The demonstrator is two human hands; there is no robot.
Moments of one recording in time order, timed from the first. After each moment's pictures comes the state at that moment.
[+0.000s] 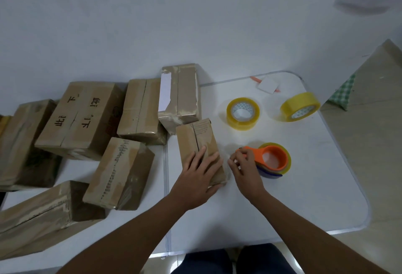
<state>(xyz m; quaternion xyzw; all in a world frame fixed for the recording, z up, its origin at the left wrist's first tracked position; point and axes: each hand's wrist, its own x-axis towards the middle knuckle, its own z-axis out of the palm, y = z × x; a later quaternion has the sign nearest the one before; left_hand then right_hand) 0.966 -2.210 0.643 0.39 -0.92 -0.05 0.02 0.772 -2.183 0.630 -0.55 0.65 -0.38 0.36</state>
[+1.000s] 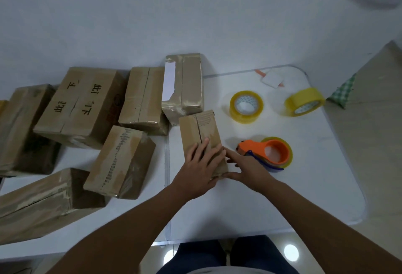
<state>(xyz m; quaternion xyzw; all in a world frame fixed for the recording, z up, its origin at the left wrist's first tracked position) 0.969 -2.211 0.636 0.38 -0.93 -0.03 0.02 0.761 -2.189 0.651 -0.69 0.58 -0.13 0.42</state>
